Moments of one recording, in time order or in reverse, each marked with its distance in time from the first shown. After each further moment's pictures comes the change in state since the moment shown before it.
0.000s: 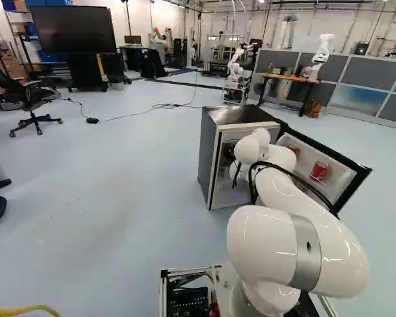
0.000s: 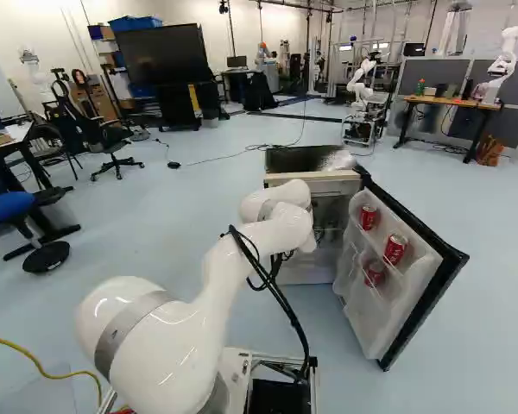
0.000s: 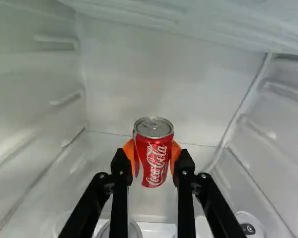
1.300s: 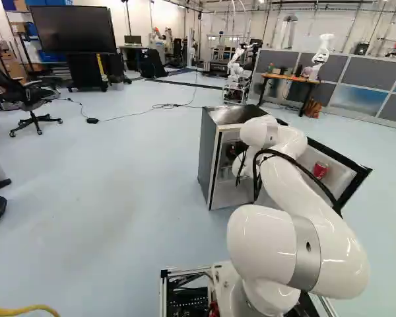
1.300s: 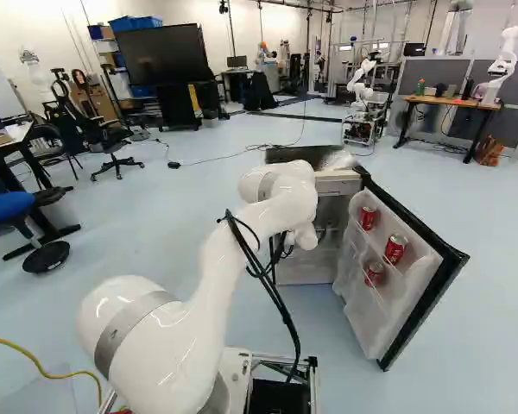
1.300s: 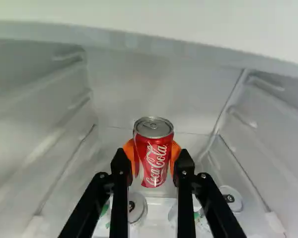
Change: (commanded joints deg) arm -1.5 14.3 21.7 0.0 0.0 0.0
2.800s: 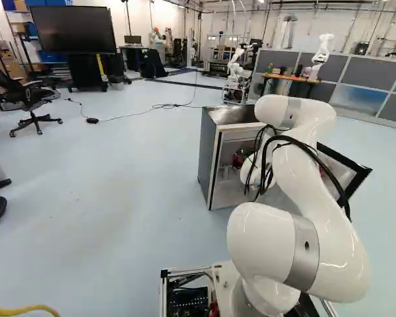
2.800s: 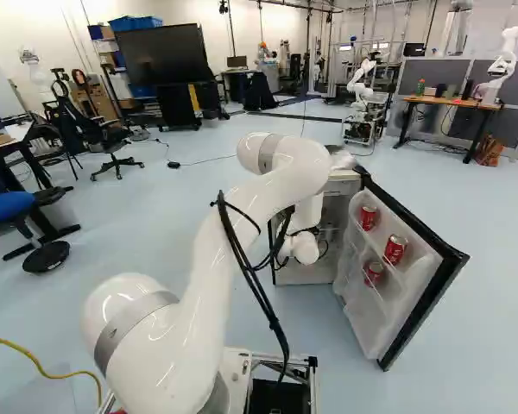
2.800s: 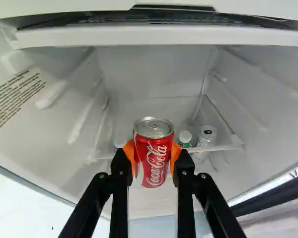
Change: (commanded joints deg) arm -4.9 16.4 30.2 0.0 4.0 0.0
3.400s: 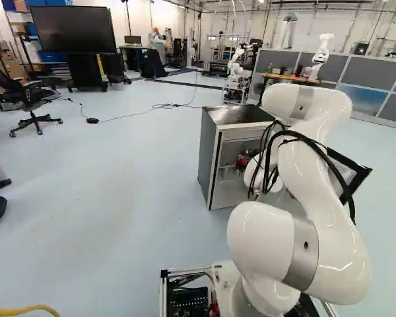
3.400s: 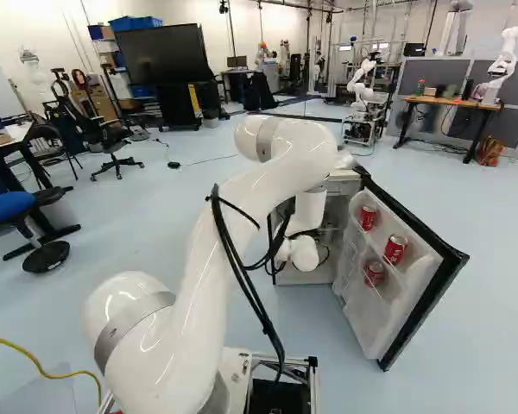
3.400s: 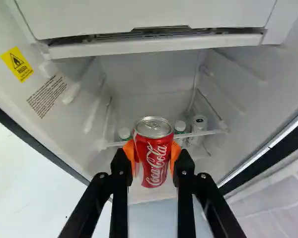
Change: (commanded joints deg) arm -2.5 7.3 11.2 0.0 2.3 0.0
